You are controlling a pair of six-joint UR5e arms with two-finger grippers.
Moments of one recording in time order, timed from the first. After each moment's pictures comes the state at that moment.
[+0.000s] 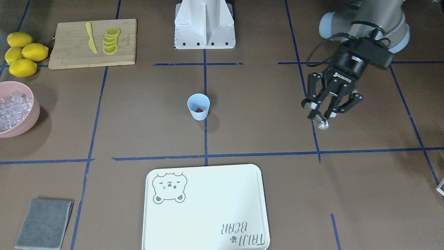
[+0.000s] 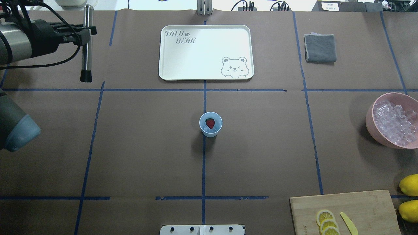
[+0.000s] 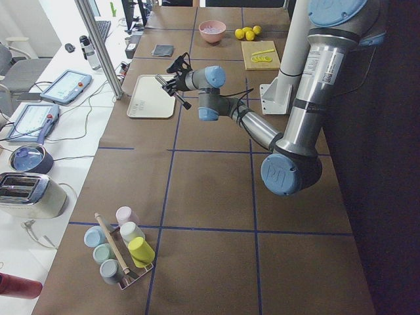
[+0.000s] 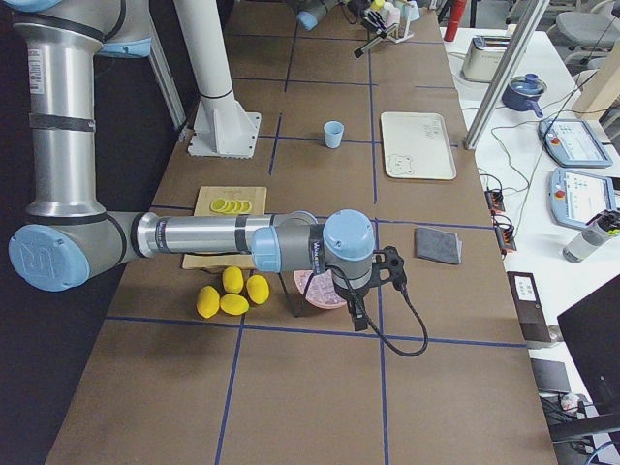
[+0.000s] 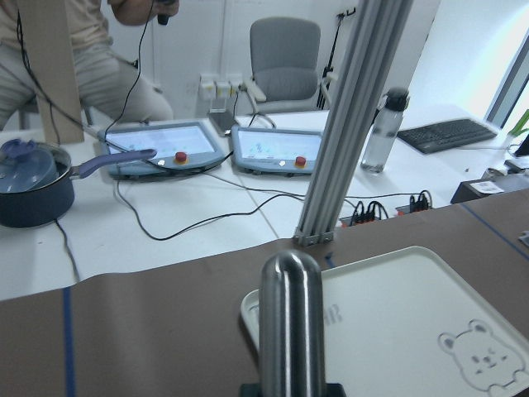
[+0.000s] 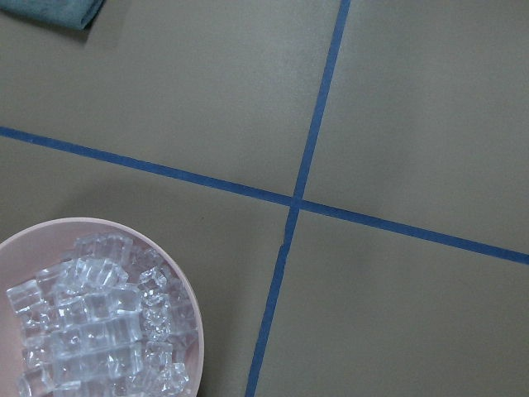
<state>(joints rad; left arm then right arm) -0.75 -1.84 -1.84 -2.65 -1.44 -0.83 1.64 -1.62 1.70 -1.54 2.39 -0.20</state>
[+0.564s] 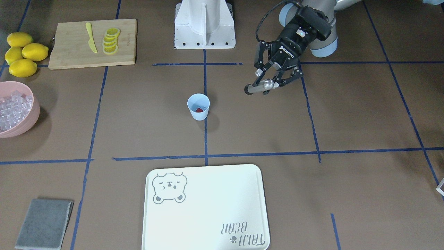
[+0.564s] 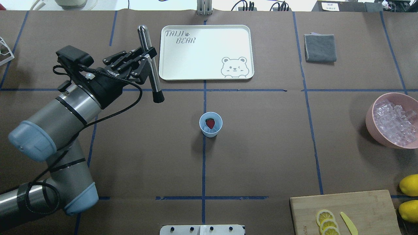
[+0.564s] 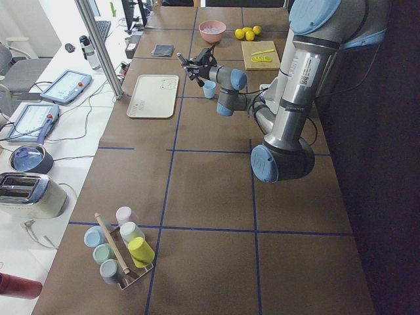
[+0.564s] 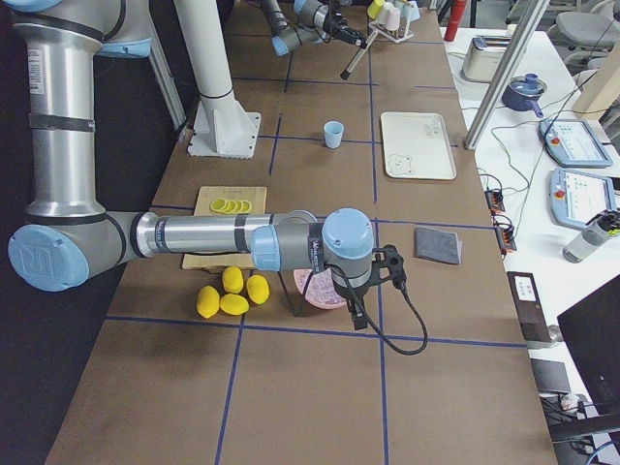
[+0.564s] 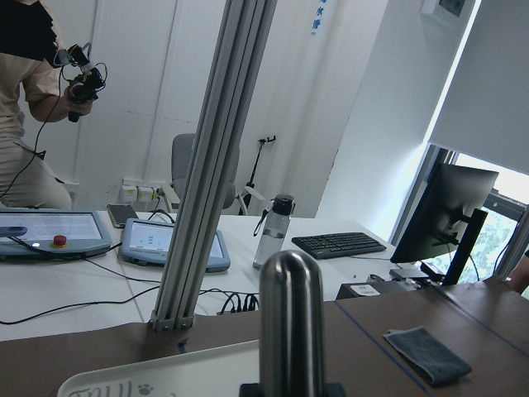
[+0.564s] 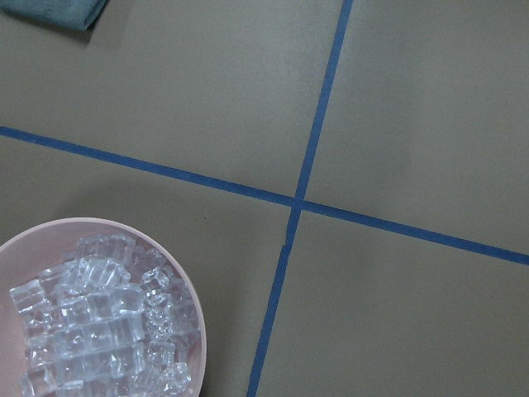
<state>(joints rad) -0.47 -1.96 -1.75 -3.00 -1.06 -0.80 1.64 -1.63 1.71 -1.54 2.39 -0.20</state>
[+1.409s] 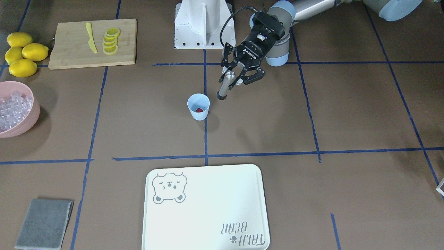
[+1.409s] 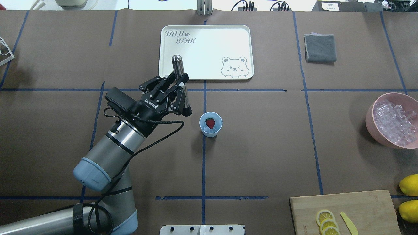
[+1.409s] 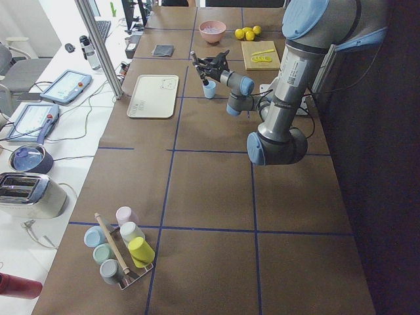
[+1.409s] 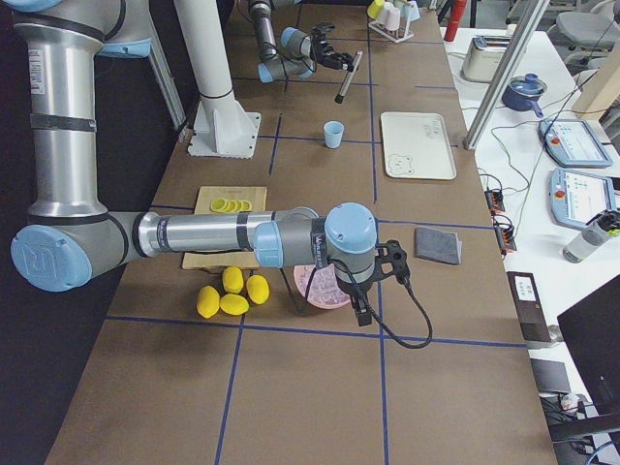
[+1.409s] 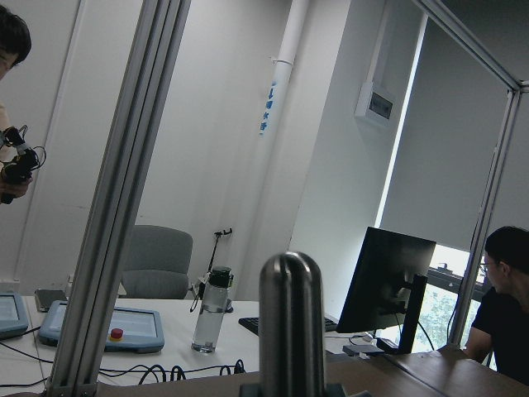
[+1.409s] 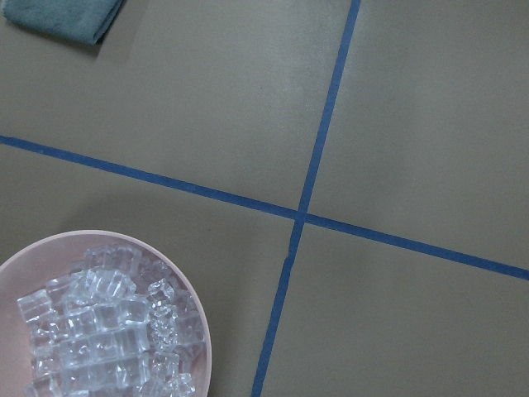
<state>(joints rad) -0.31 -2.11 -1.51 -3.27 -0.86 -0.46 1.64 -1.61 1.72 -1.54 2.38 -0.20</state>
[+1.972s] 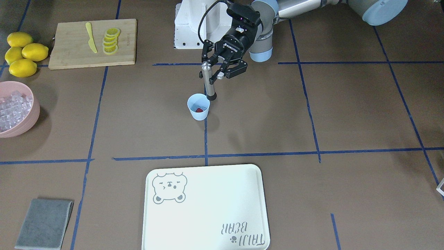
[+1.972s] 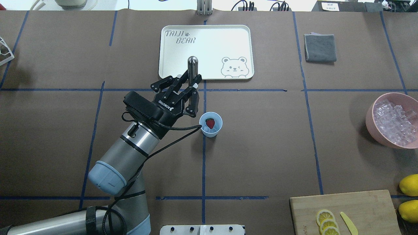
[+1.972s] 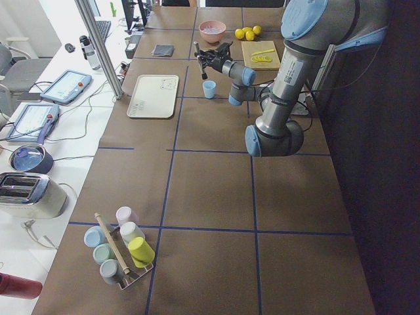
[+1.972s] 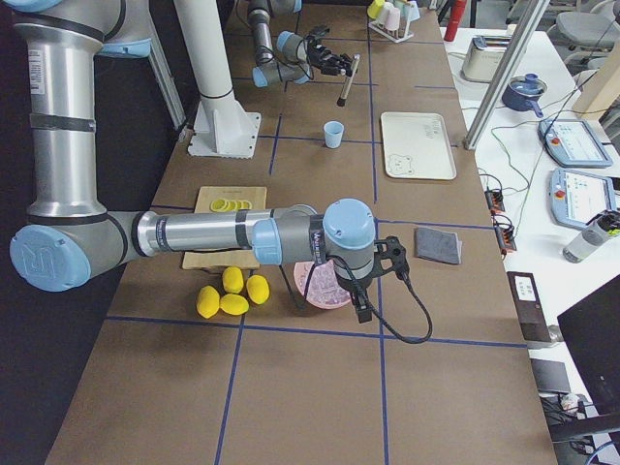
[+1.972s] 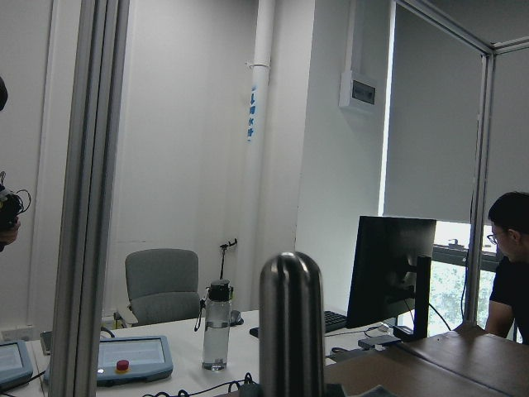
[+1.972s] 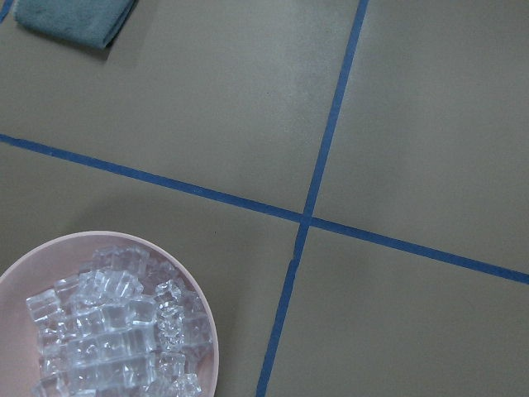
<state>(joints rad) -0.29 -2.22 -1.49 -3.22 -0.83 -0.29 1.64 -1.62 1.74 -1.54 2.39 -0.20</state>
